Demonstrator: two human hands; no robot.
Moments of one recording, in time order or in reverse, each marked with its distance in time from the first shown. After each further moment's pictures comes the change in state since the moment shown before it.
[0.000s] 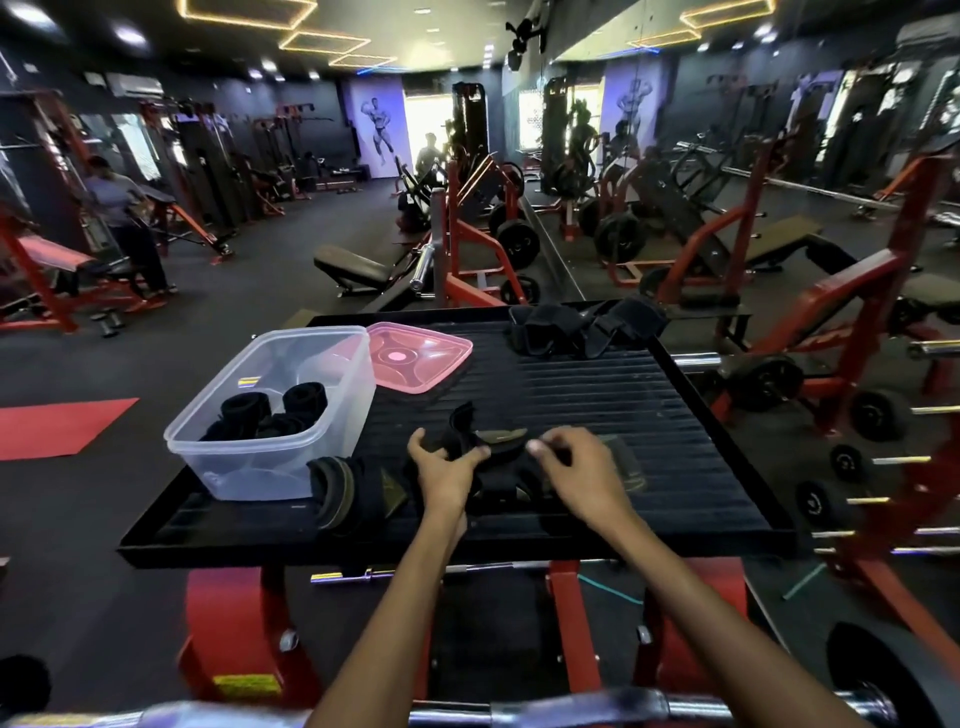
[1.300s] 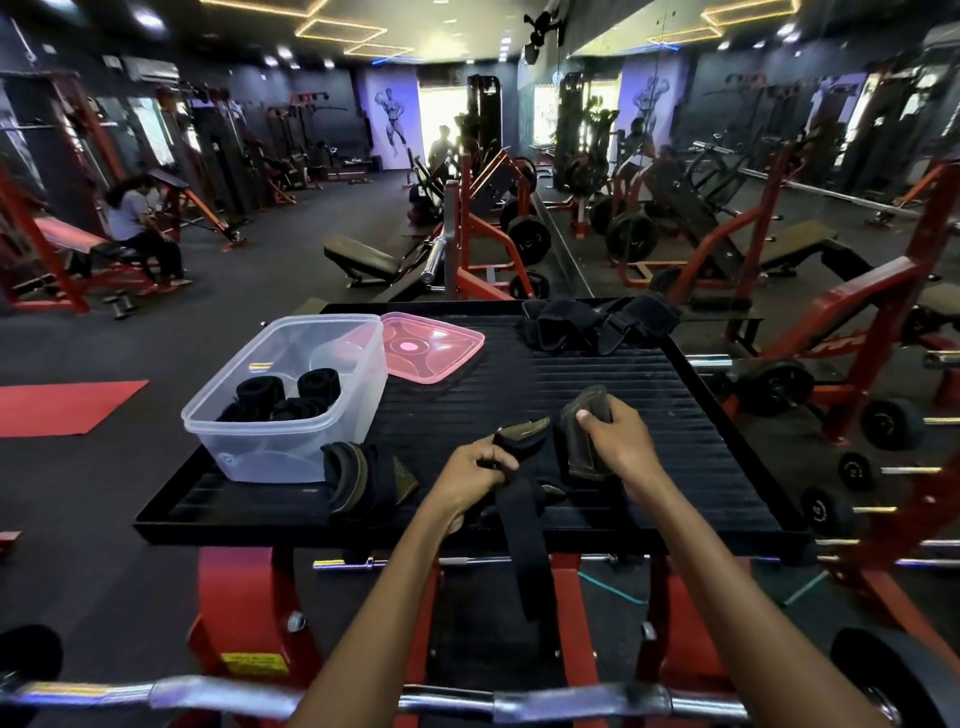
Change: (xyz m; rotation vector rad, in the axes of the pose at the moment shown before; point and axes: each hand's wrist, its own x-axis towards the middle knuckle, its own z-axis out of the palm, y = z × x) left_hand -0.013 0.009 -0.017 0.513 -0.491 0.160; right_hand 0.028 -0.003 -0.024 0.326 0.032 0.203
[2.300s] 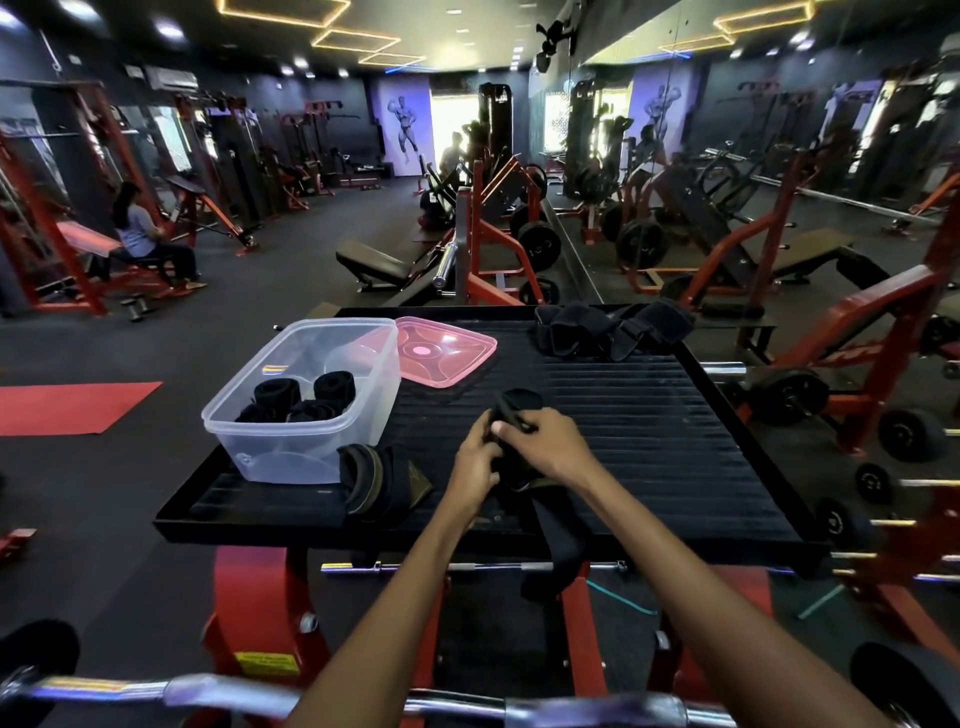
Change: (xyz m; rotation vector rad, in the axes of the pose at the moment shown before) left_hand 0.013 -0.004 0.001 -0.355 0.132 0.042; right_hand -0.021 -0.045 0.058 -0.246 -0.314 -0.202
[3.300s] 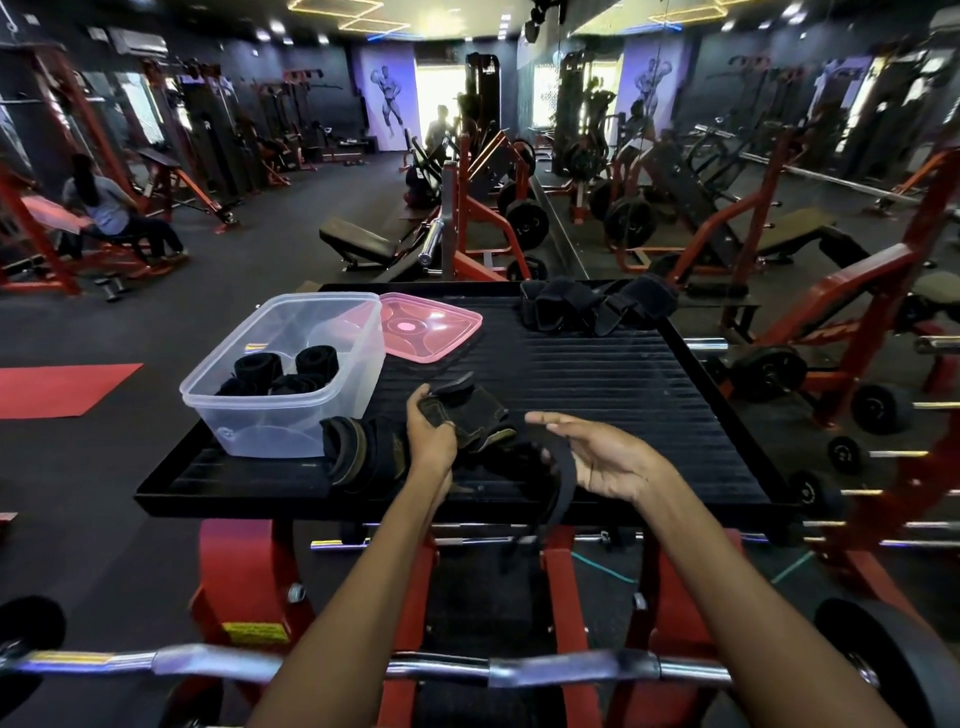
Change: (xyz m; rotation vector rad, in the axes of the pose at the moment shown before) left_hand 0.004 0.000 -0.012 -0.086 0.431 -0.016; right_hand -0.033 0.054 -0.042 1.016 -0.402 0.419
